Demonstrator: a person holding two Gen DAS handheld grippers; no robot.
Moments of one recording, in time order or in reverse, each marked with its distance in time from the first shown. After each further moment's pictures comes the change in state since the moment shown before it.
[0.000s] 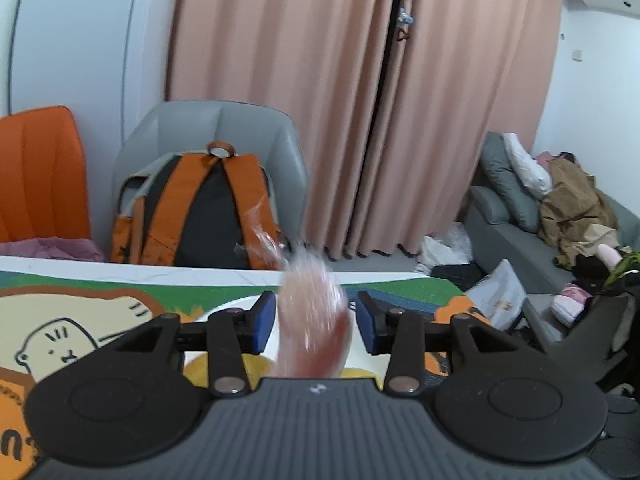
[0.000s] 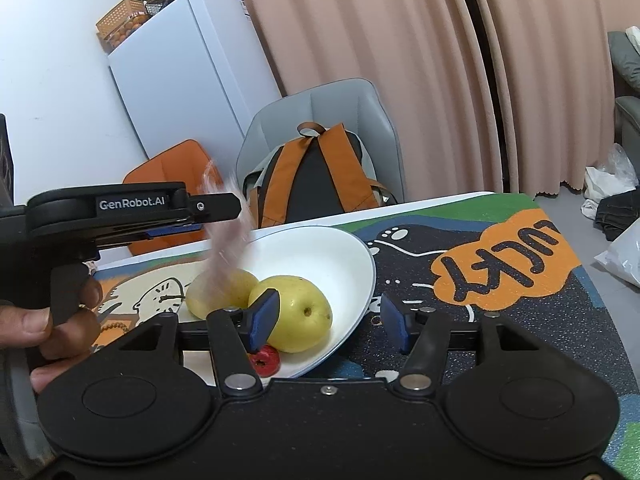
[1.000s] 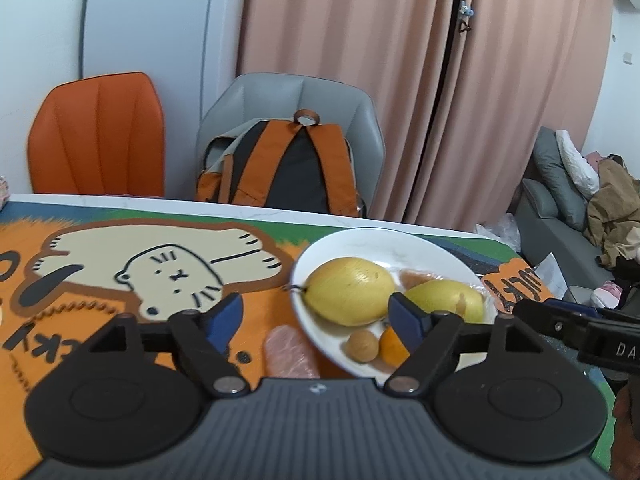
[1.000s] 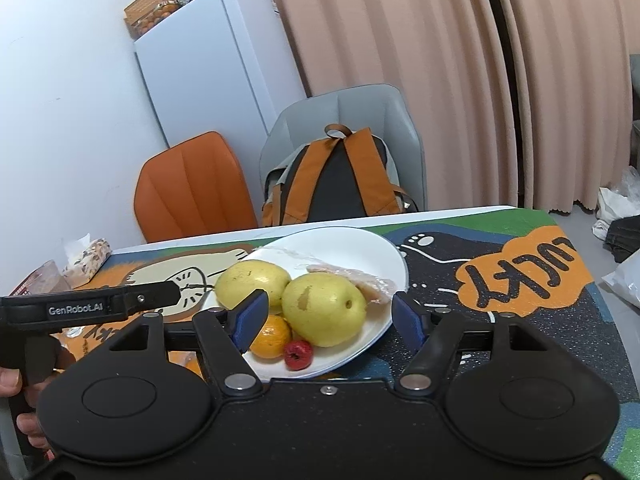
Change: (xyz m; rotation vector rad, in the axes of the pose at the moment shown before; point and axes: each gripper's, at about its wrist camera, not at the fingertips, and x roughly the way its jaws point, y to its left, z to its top) left arm -0.066 0.058 -0.047 -0.082 0.057 0.152; right arm -0.009 0.023 0.000 -0.077 0.002 0.038
